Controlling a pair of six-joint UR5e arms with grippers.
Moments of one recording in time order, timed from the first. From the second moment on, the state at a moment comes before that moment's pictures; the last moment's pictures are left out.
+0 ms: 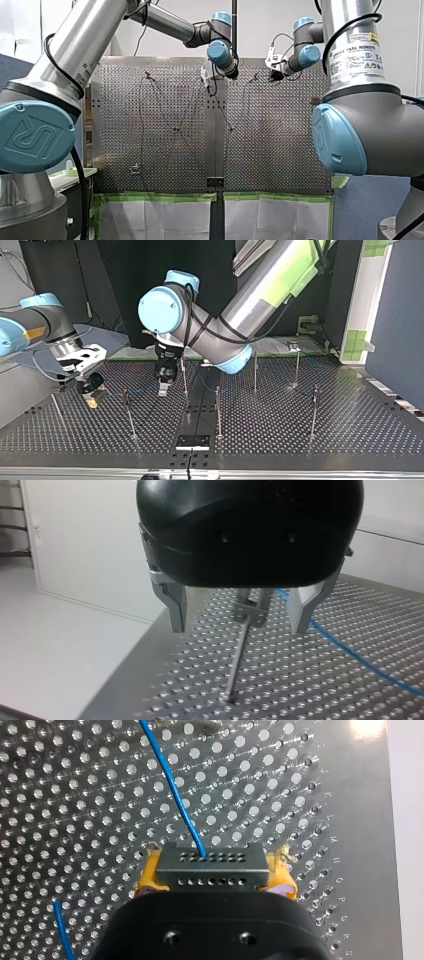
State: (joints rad) left arm -0.66 -2.00 -1.16 -3.16 -1.94 -1.86; right arm 1.77 -1.26 1.34 0.00 1.14 1.81
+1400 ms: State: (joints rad) left arm -0.70 -1.80 -1.52 -2.80 -2.10 -1.92; right arm 1.74 -1.26 1.34 0.00 1.14 1.81
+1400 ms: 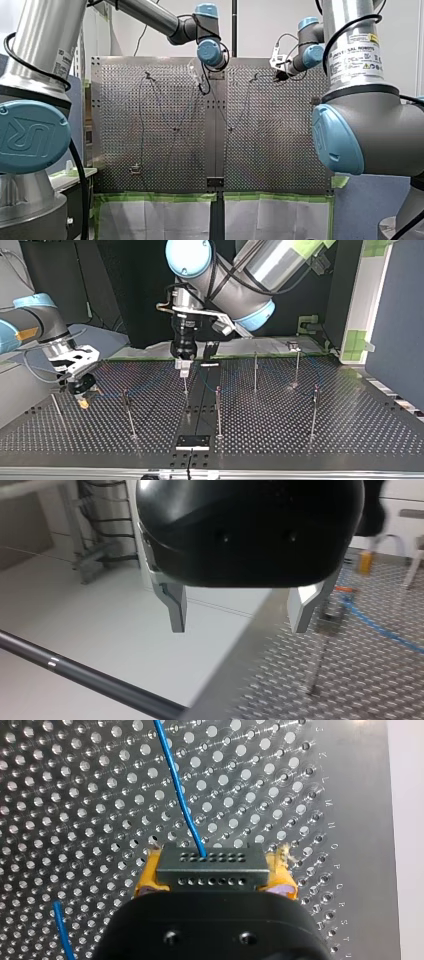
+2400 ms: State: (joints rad) left arm -0.71 -1.85 -1.77 -2.55 -2.10 -1.83; right arm 1.74 -1.26 1.34 0.00 1.14 1.81
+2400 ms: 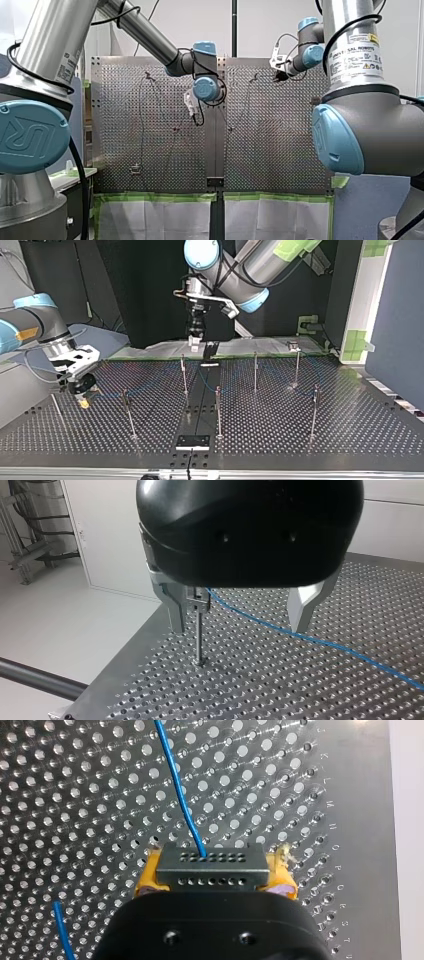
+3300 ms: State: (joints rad) left arm -0.71 -1.85 -2.01 -2.31 -2.10 -1.83; right arm 1.73 -1.26 1.34 0.00 1.14 1.81
